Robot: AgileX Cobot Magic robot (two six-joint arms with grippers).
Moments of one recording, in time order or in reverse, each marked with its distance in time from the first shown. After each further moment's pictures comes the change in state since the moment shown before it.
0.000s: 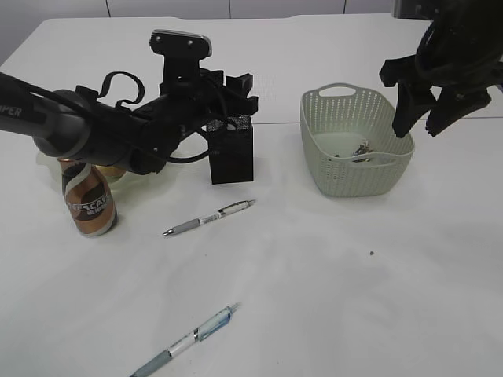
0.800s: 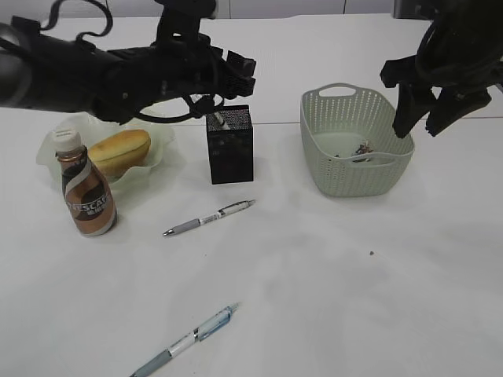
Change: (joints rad) left arm 0.000 -0.192 0.000 0.184 0.354 0.000; right arm 0.000 0.000 0.000 0.000 0.000 -0.019
